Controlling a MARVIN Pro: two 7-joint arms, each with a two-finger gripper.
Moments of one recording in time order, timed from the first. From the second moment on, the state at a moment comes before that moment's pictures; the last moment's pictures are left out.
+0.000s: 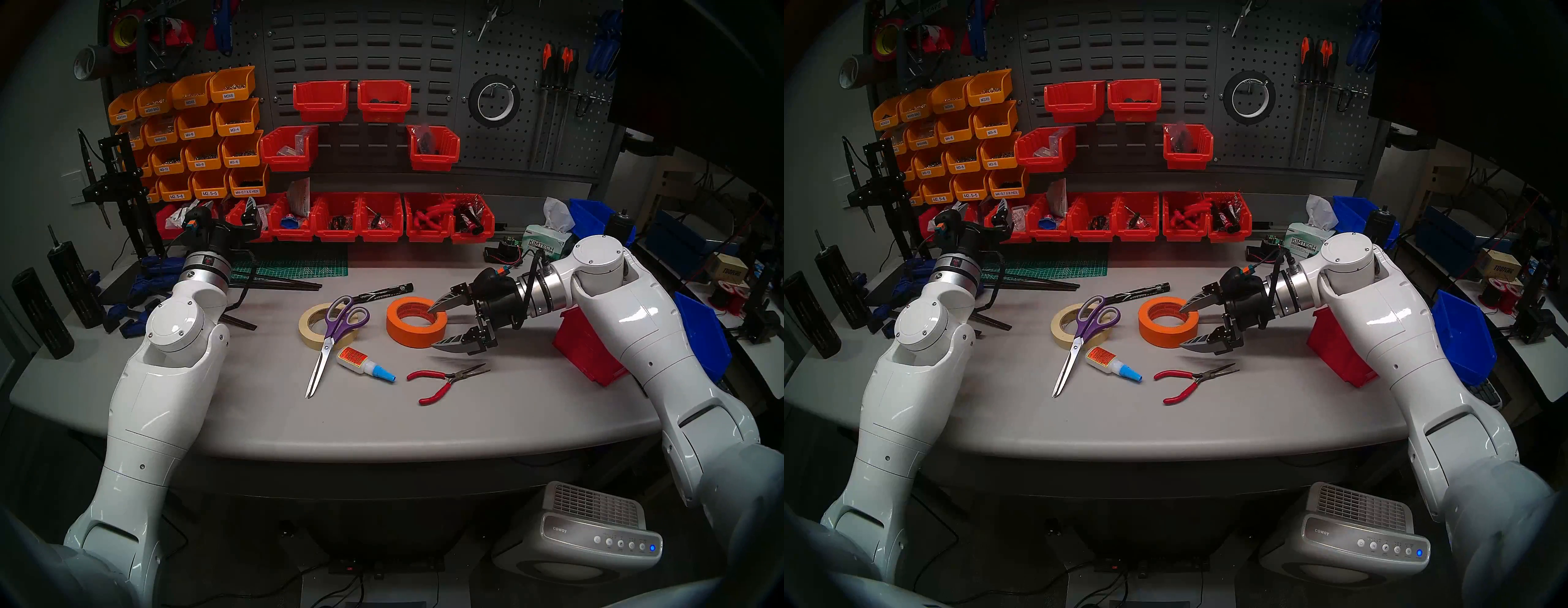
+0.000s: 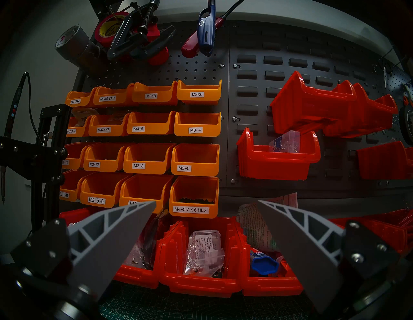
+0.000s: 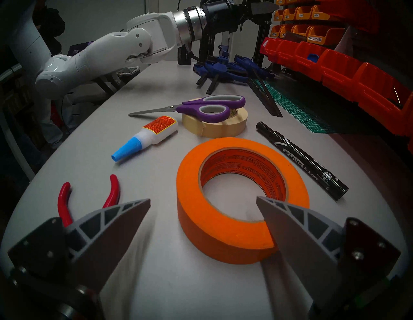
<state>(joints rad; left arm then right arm) 1.39 -1.14 -1.55 -1.71 -0.43 -0.04 0.19 -0.84 -0.95 1.11 -1.24 0.25 0.17 1.49</state>
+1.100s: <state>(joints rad) 1.39 -1.14 -1.55 -1.71 -0.43 -0.04 0.19 -0.71 -0.86 0.92 -1.19 0.35 0.09 1.48</state>
